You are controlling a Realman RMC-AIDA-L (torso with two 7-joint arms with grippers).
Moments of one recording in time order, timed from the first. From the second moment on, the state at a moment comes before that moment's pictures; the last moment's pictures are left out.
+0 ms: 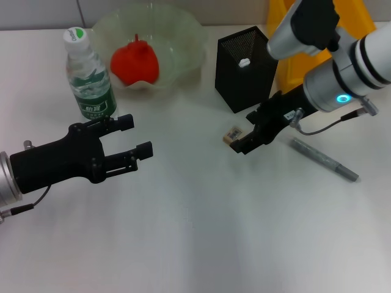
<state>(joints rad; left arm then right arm) -0.41 -2.04 0.70 0.45 1.79 1.63 -1.15 0.80 2.09 -1.29 -0.86 -2.39 -1.25 2.13</state>
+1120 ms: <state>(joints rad) -0.40 -2.05 0.71 0.44 1.79 1.64 -1.15 0.79 2.09 -1.48 -0.81 -2.34 -1.05 2.13</state>
